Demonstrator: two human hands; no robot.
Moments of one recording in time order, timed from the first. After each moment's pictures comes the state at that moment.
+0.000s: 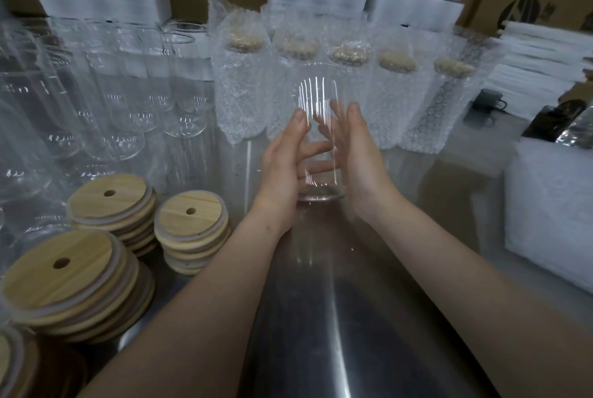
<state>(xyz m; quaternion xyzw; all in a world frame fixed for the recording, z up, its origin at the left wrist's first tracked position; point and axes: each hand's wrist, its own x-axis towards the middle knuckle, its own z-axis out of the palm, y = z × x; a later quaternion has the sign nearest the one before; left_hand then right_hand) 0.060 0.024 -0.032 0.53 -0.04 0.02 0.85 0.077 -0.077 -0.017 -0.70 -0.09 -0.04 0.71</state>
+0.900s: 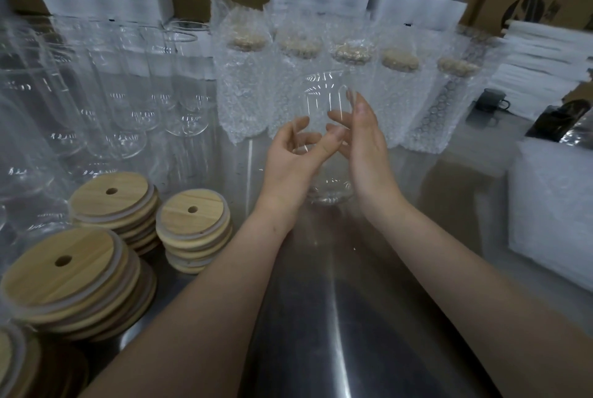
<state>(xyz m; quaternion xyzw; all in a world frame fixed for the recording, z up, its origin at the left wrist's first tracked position) 0.059 0.019 -0.032 0.60 -0.04 0.09 0.79 0.072 -0.078 -0.018 -0.73 -0.10 -0.17 0.65</state>
